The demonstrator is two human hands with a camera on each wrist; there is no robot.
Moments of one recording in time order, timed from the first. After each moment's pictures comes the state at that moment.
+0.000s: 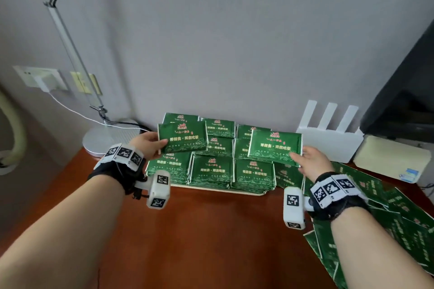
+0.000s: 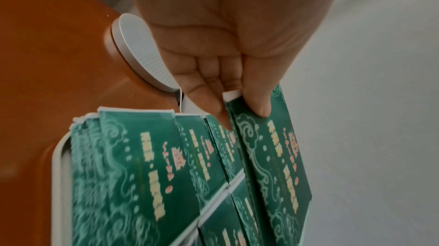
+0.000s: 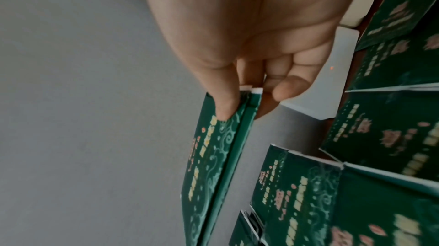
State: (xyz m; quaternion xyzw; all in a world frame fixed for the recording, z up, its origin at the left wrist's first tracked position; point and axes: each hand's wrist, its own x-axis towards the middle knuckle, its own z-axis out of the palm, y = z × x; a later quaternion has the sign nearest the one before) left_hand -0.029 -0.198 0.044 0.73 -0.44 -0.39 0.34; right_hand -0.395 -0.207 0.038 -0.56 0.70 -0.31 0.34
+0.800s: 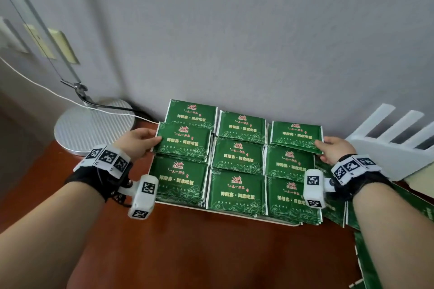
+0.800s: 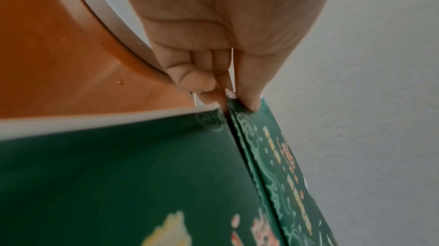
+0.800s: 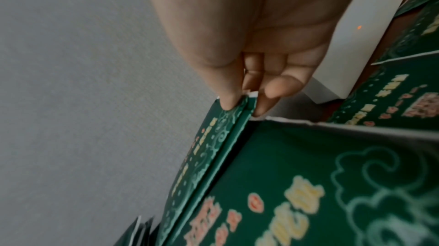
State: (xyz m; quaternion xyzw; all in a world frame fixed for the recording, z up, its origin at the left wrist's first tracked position) left_hand 0.057 -0.301 -0.041 0.74 -0.43 -0.44 0.27; right_hand -0.355 -0.365 -0.014 -0.48 0.80 -0.20 0.29
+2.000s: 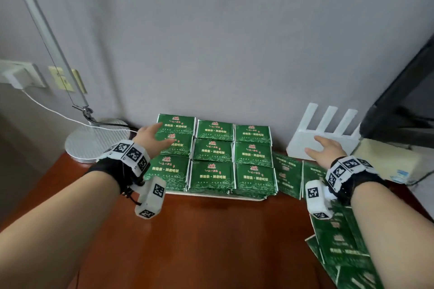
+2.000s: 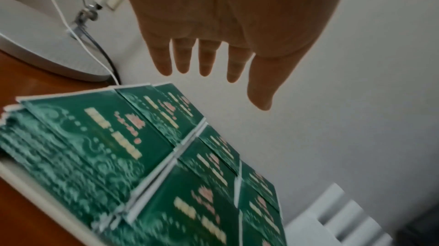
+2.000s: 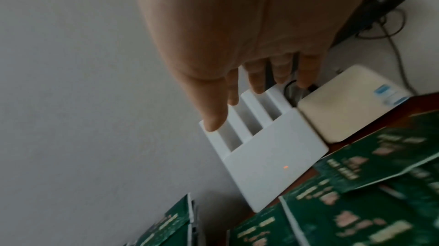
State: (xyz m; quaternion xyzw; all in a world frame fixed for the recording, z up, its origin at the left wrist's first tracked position) left_hand -0.013 -0.237 0.041 0.75 -0.58 -0.27 0.18; right_hand -0.422 -0.262 0.048 -0.56 0.80 -0.10 0.19
